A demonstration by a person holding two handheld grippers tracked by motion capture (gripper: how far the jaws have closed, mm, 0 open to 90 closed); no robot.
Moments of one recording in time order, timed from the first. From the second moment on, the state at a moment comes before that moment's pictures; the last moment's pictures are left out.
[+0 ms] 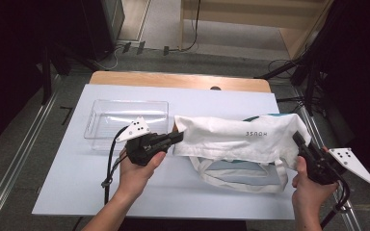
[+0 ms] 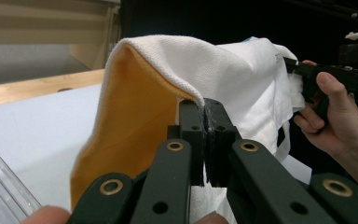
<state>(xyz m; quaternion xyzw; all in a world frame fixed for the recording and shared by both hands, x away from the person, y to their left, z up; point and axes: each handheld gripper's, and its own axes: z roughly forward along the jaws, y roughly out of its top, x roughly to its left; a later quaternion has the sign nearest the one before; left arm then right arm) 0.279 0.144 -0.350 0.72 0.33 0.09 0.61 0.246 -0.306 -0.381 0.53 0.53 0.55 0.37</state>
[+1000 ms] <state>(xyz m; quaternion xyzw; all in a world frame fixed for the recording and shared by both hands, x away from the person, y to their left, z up) 0.254 0.109 -0.440 0.76 0.40 0.24 0.45 0.275 -0.318 -0.414 0.56 0.54 0.53 0.34</state>
